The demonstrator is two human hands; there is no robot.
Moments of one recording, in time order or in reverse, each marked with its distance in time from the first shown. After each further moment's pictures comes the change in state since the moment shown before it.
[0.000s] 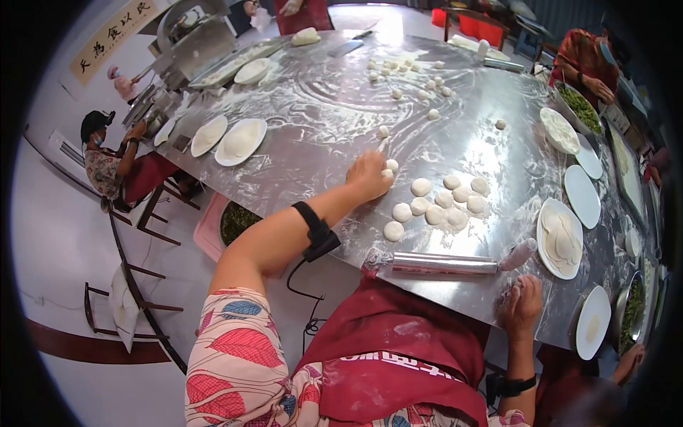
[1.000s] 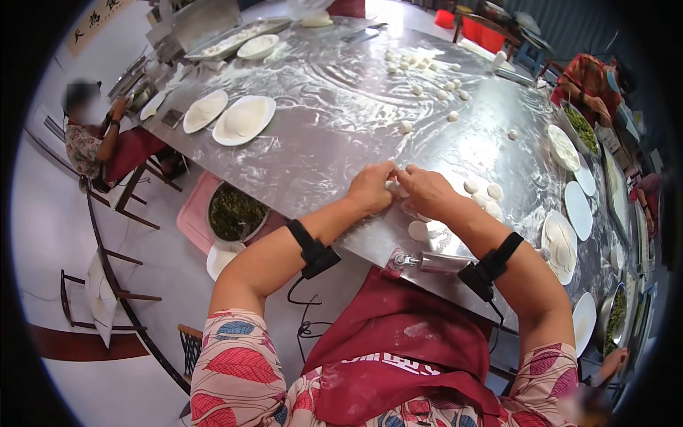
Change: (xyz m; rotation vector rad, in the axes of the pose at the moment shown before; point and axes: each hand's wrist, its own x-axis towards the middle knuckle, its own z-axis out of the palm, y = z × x) left_hand -0.043 -0.041 -0.014 -0.401 -0.051 0.071; right_hand 0.224 -0.175 0.164 0.054 -0.849 -0.438
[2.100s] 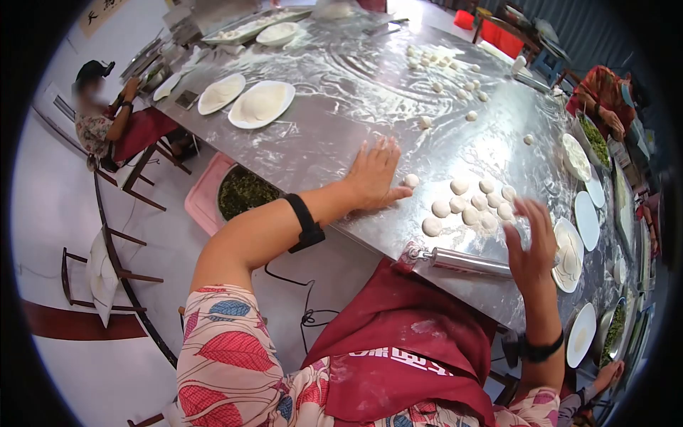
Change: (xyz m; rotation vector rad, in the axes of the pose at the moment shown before) left_hand -0.017 -0.015 -0.030 0.708 -0.161 0.201; right_hand -0.154 -0.024 -0.053 0.063 0.803 -0.006
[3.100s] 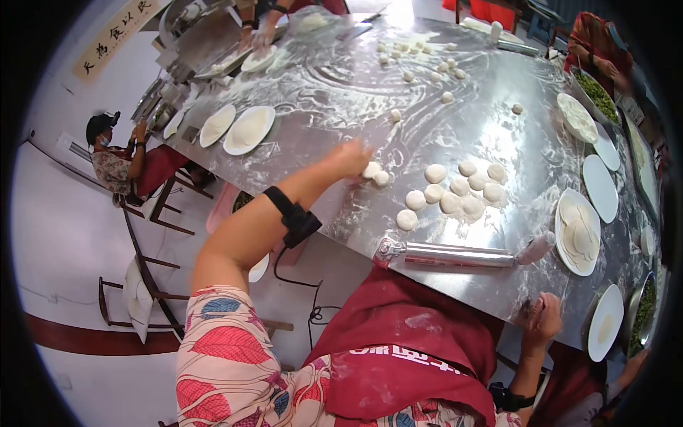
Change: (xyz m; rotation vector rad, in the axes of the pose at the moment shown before) left_hand 0.070 -0.004 -0.022 -0.606 -0.327 -0.519; right_hand -0.247 0.060 -0.046 -0.282 0.125 0.424
